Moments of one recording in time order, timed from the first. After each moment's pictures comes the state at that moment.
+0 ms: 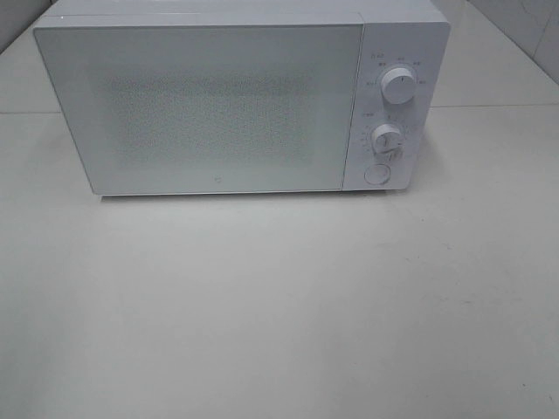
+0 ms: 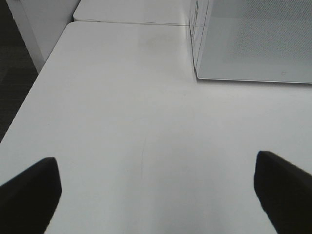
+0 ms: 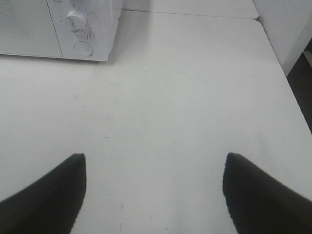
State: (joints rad) left arm 0.05 0.00 -0.50 -0.05 1.05 0.01; right arm 0.14 0.00 -0.50 -0.14 1.05 0.08
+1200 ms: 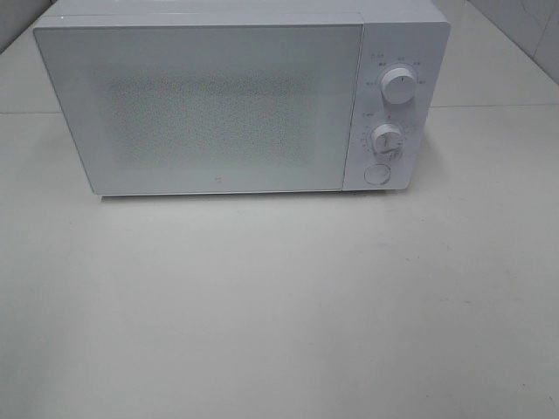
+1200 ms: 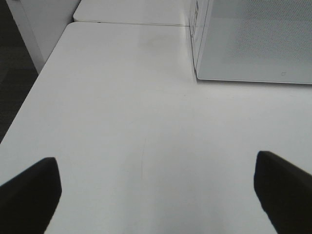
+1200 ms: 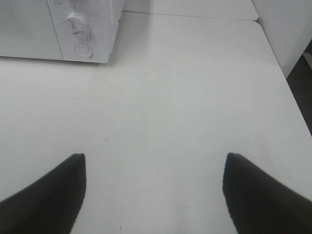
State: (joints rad) left arm 0.05 0.00 -0.50 -0.05 1.04 0.01; right arm 0.14 0.00 -0.50 -0.14 1.04 0.08
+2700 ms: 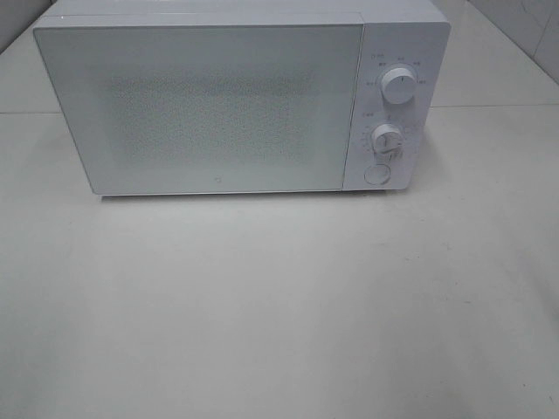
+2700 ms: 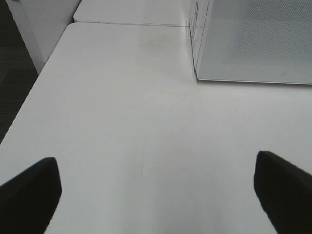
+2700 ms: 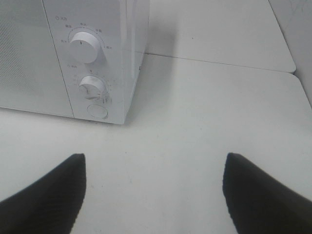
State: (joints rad) left arm 0.05 0.00 -0.50 -0.05 1.04 0.01; right arm 0.14 0.67 -0.52 -0.14 0.37 0.09
